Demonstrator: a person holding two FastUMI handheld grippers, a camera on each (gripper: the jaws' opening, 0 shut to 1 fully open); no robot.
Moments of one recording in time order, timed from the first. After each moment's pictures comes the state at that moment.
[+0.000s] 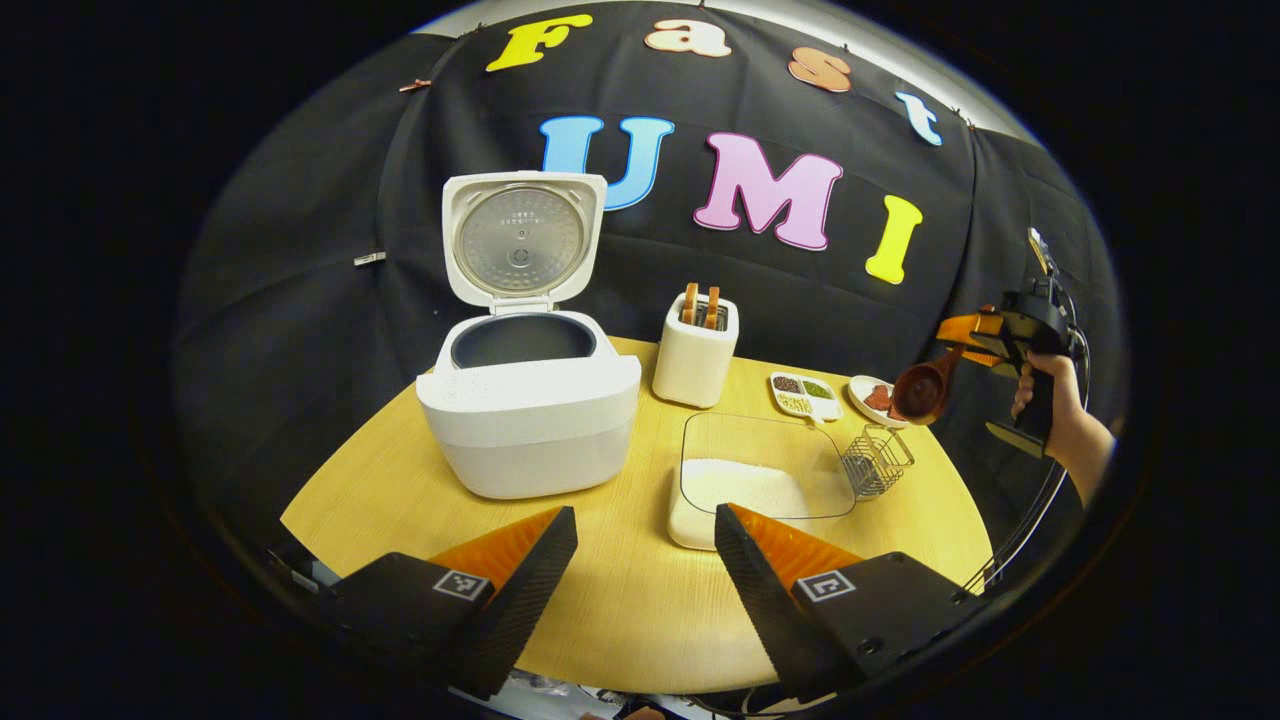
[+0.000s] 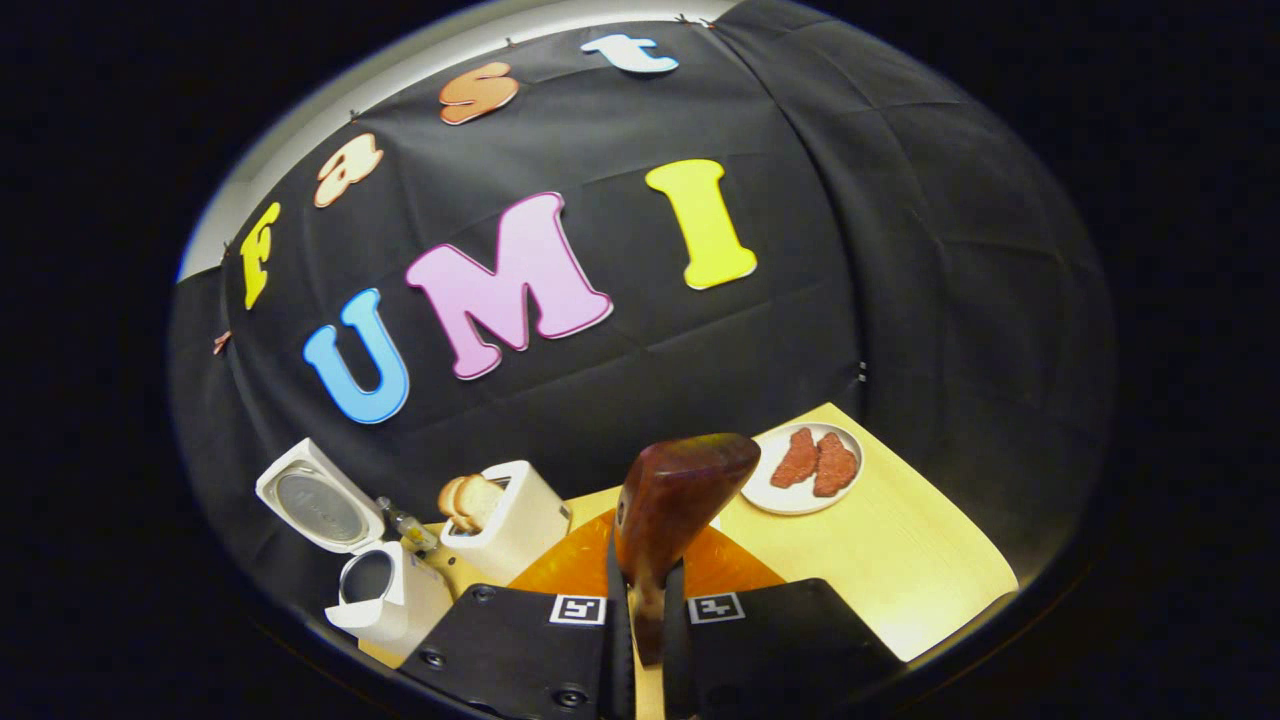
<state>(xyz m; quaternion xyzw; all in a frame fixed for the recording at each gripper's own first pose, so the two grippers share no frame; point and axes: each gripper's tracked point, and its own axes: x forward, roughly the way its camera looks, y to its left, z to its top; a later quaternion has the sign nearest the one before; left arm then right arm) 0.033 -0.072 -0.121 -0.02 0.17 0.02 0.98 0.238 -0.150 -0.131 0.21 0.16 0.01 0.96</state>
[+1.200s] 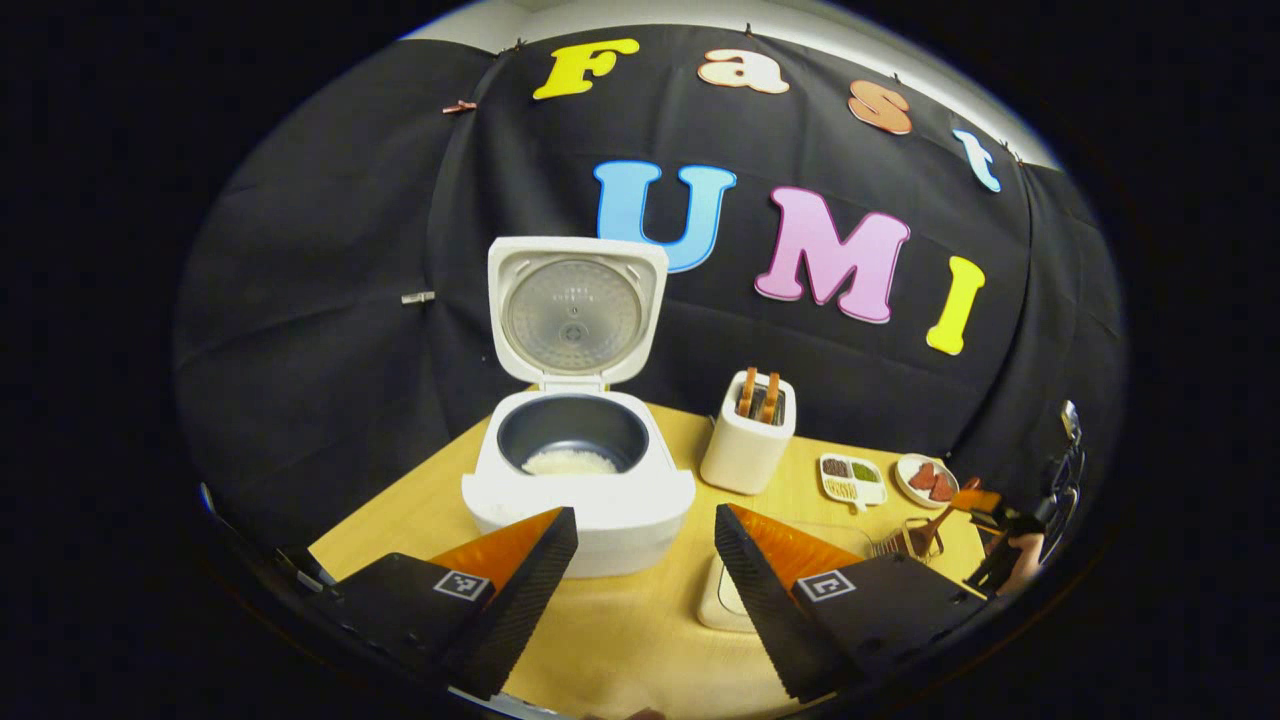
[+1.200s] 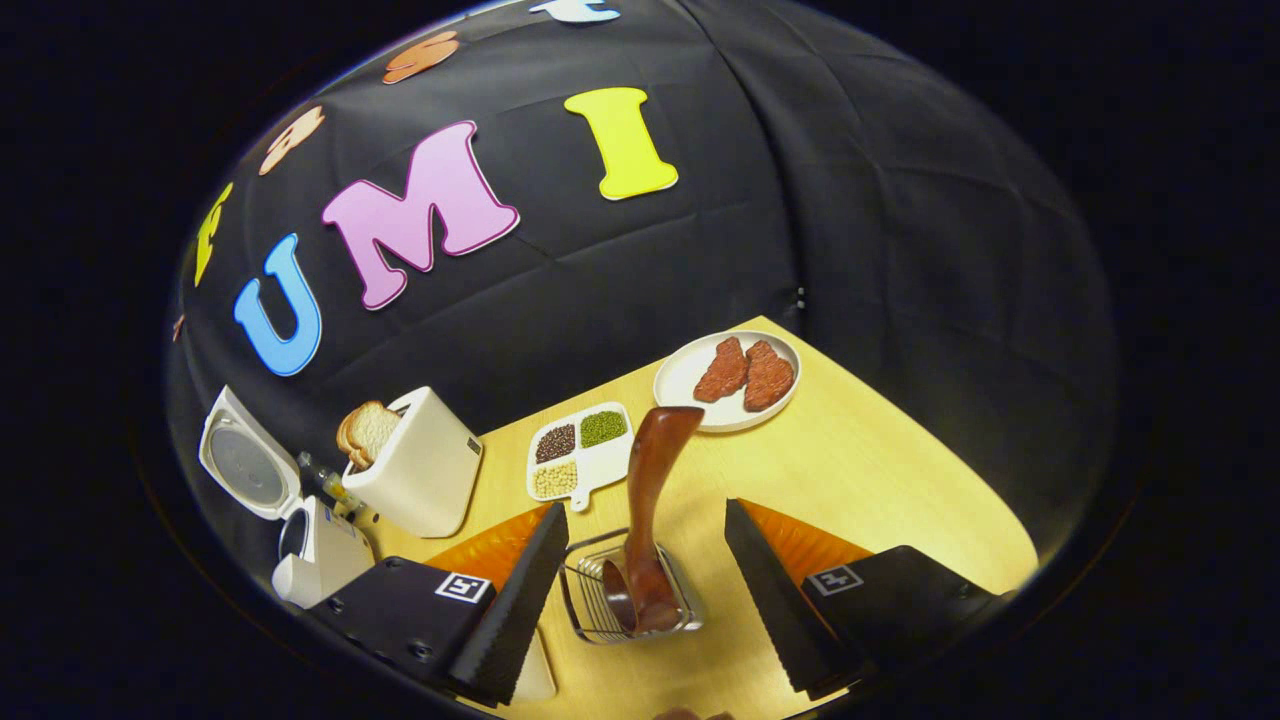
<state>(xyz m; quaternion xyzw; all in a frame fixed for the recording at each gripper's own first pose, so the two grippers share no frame) 0.098 -0.009 -0.006 -0.04 0.08 0.11 0.99 0.201 -0.172 -0.224 0.17 0.23 -0.05 0.96</state>
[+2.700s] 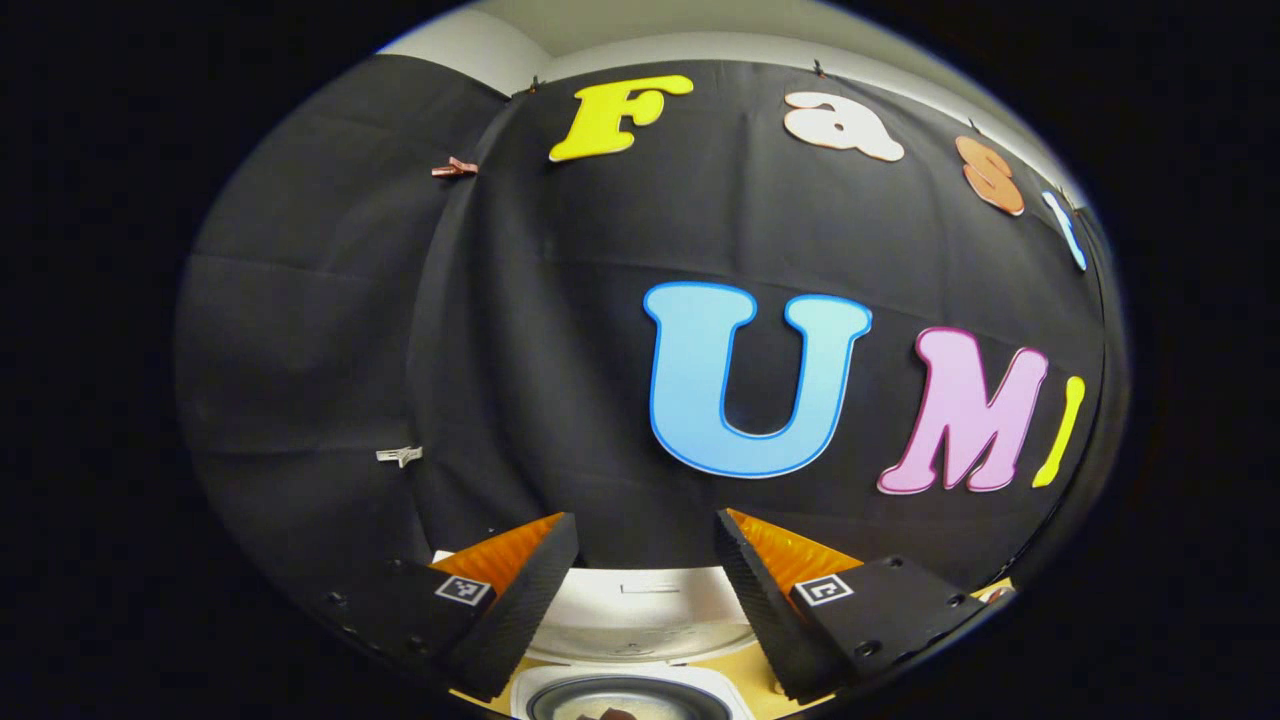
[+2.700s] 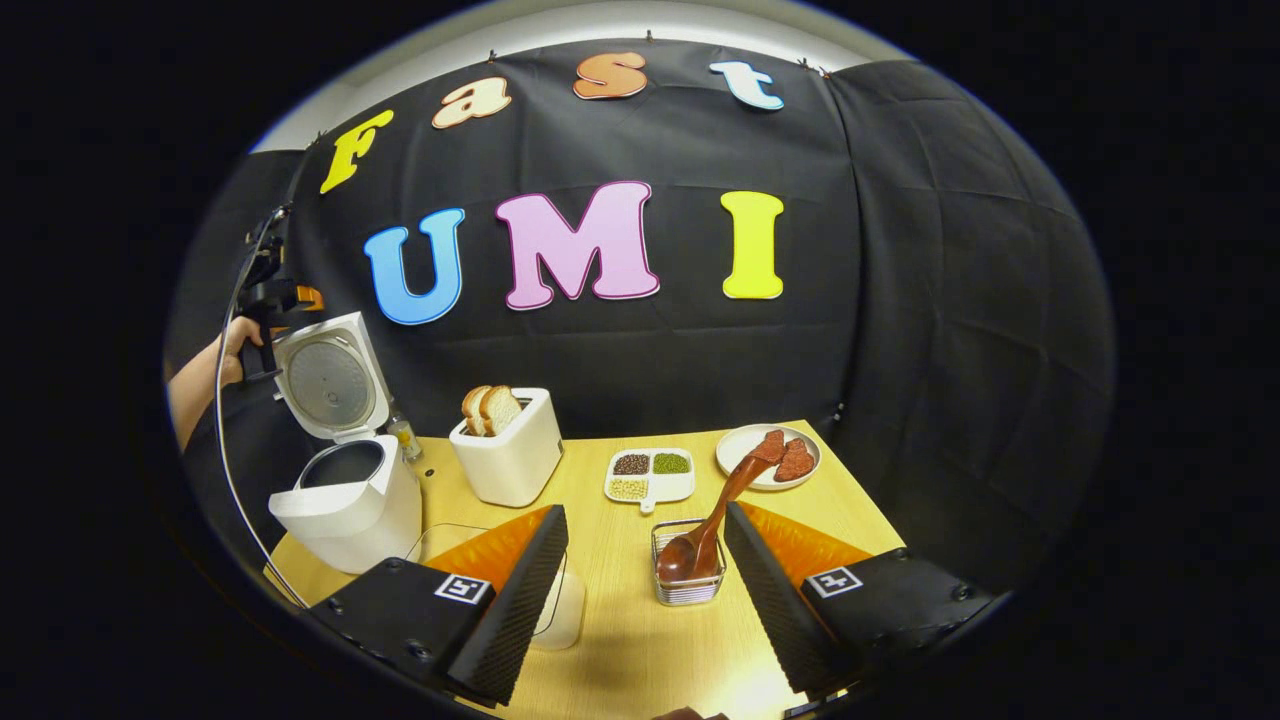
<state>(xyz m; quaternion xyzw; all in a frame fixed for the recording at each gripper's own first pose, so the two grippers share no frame) 0.378 0.165 0.196 -0.02 -0.05 0.16 0.99 0.091 -0.084 -0.113 0.04 0.15 0.04 0.99</state>
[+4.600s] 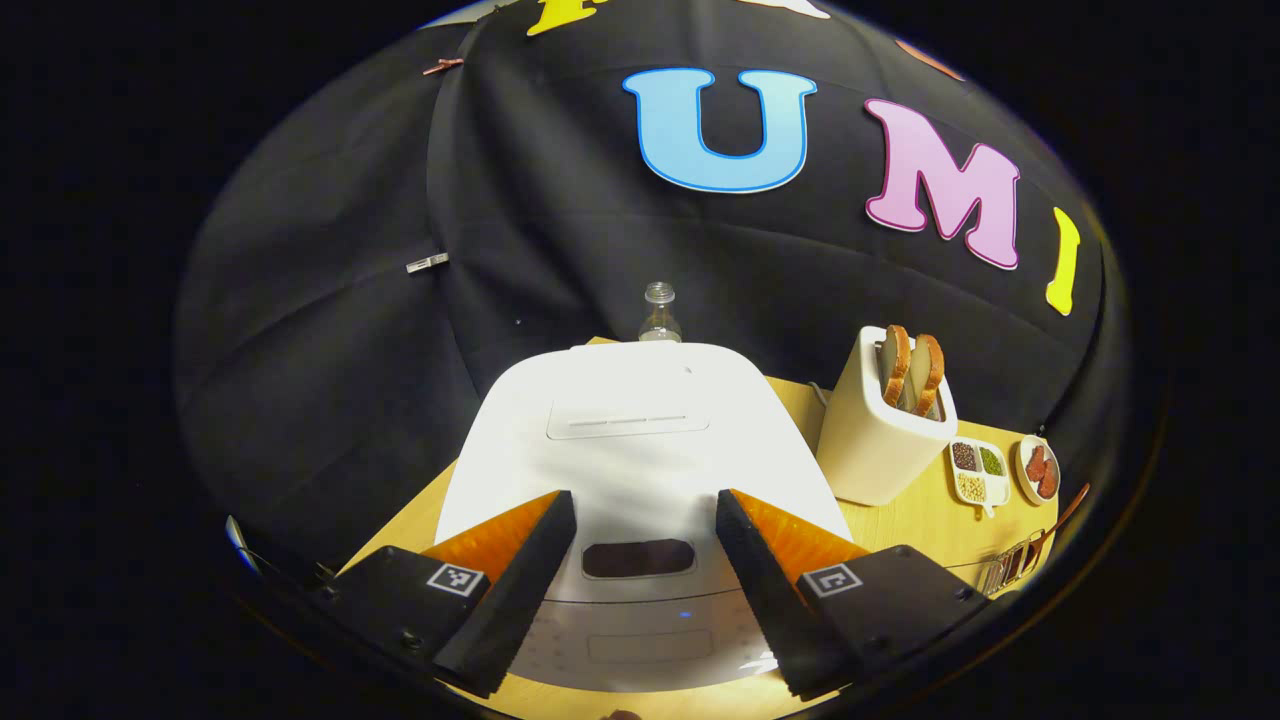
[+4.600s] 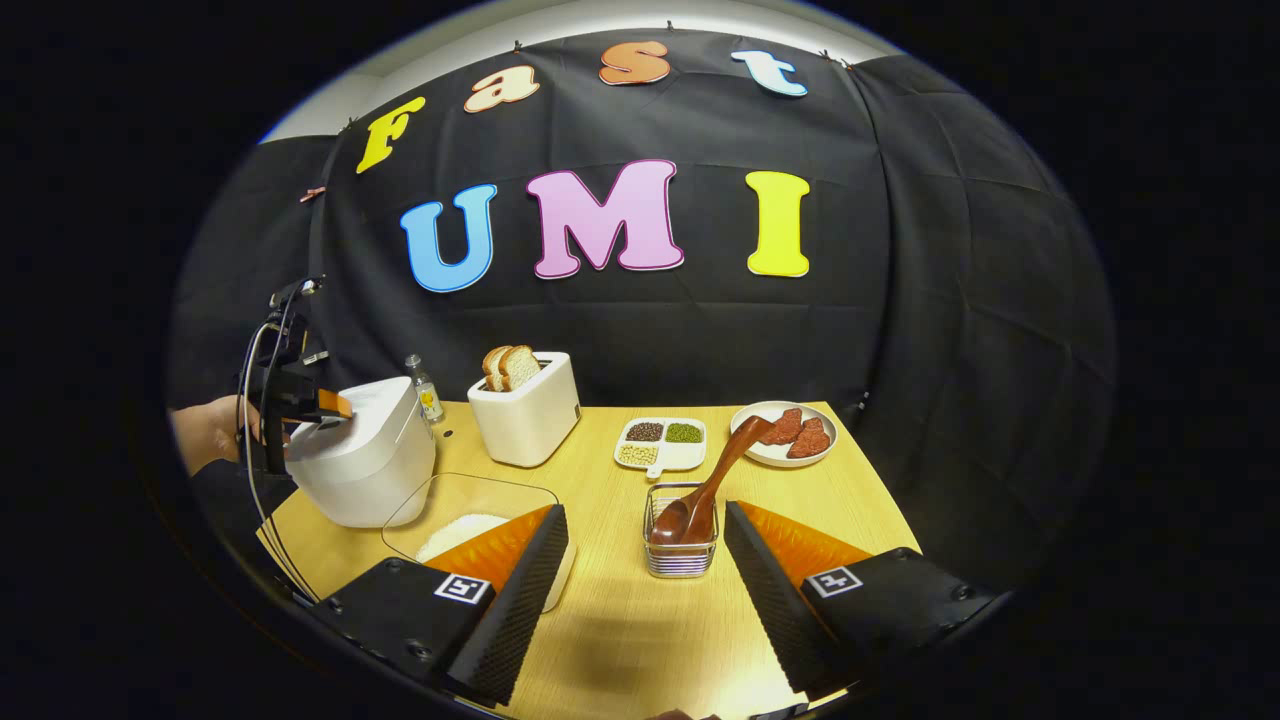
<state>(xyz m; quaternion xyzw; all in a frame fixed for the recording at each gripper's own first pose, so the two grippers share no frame) 0.253 0.083 -0.071 -0.01 0.20 0.18 0.96 0.077 -0.111 -0.152 0.03 0.17 0.10 0.98</state>
